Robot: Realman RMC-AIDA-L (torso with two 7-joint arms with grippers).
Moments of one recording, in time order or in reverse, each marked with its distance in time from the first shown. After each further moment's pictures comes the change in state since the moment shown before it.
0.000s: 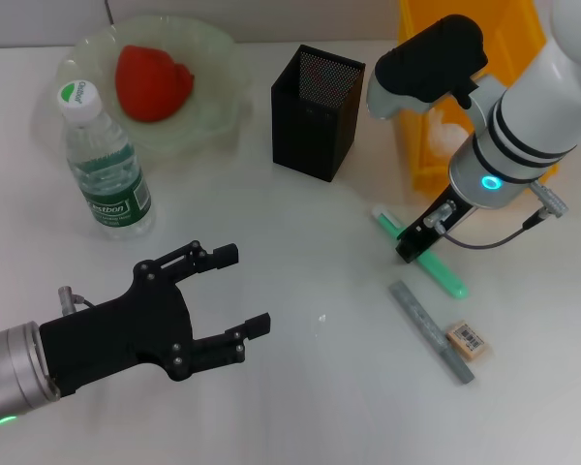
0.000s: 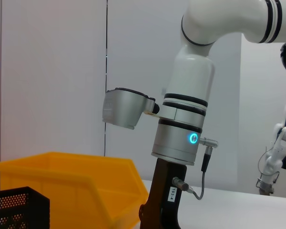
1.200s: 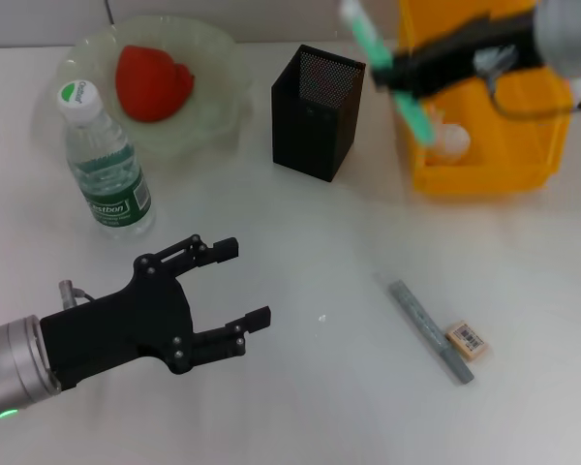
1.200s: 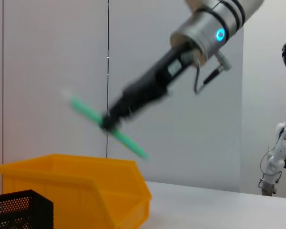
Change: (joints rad) left arm -0.009 0.000 -0.008 0.000 0.000 -0.005 0.000; right arm -0.399 -0.004 0.208 -0.815 0.283 0.047 -0.218
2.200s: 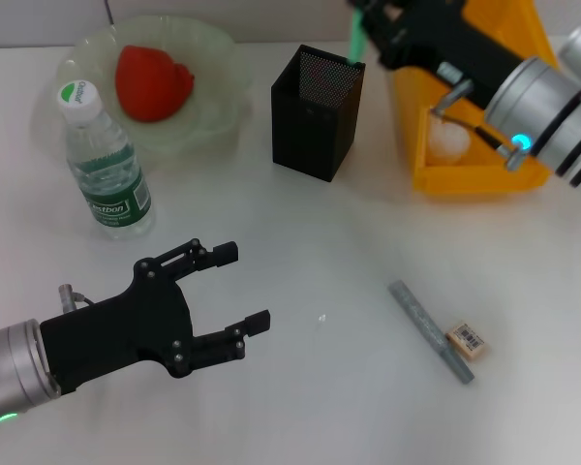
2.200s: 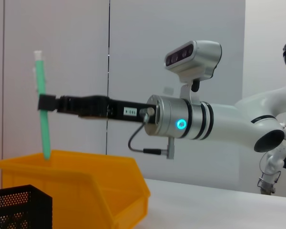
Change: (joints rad) left arm 0.005 0.000 0.006 0.000 0.000 -0.003 -0.008; right arm 0.165 -0.003 -0.175 1.329 1.866 0.235 -1.902
